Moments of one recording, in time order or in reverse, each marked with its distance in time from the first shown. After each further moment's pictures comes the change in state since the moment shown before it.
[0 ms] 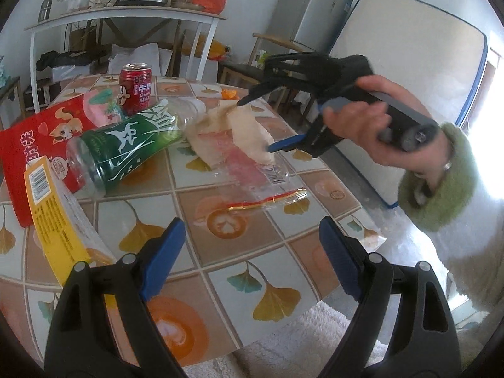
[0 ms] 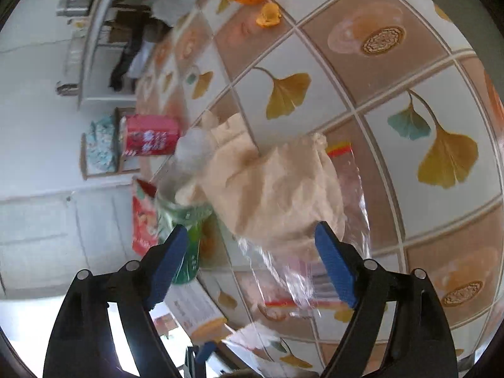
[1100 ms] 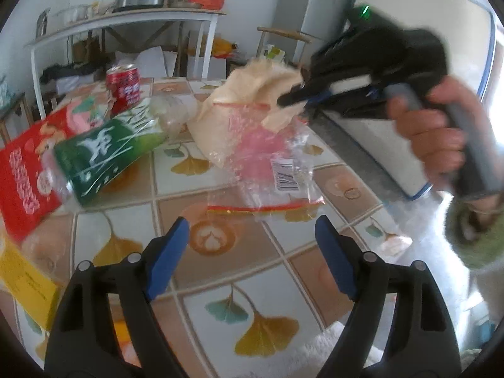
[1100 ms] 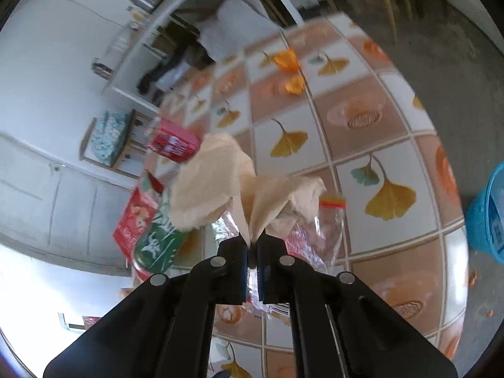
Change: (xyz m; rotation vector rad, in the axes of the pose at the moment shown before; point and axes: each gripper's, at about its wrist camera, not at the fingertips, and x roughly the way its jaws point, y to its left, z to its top) left arm 0.052 -0.034 0.003 0.079 0.027 0.119; right arm -0.069 0.002 -0.052 -0.341 -0.289 -0.035
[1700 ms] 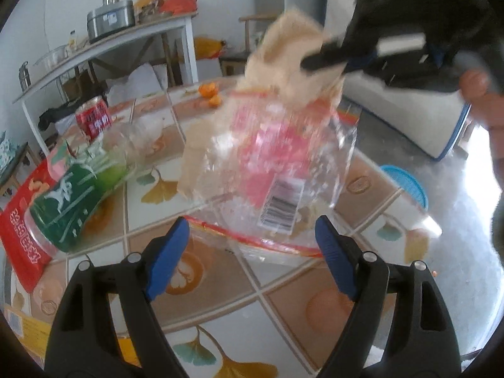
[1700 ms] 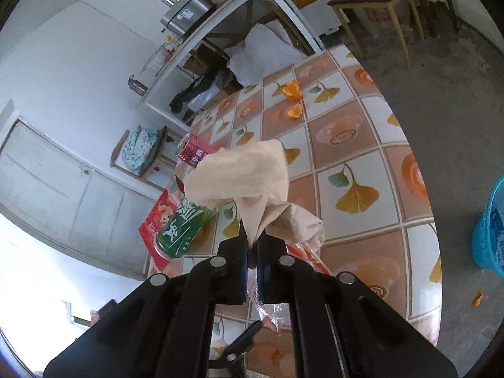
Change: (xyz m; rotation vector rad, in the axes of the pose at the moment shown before) left arm 0.034 -0.051 0.015 0.195 0.015 0.105; right arm -0.057 -0.041 -0.025 -0.034 -0.104 0.143
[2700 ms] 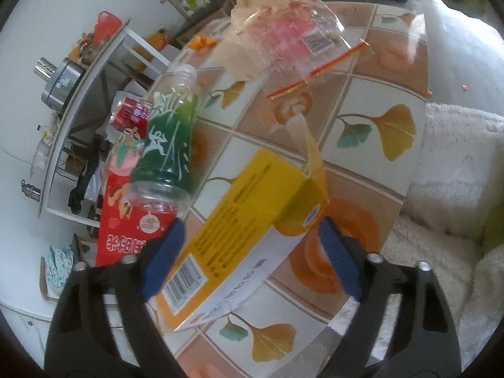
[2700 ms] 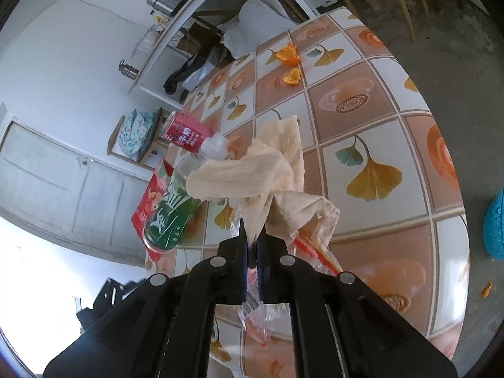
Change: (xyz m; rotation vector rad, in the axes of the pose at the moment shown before) left arm -0.056 0.087 -0.072 0.647 0.287 0.146; right arm 0.056 -0.013 0.007 0.036 0.116 0.001
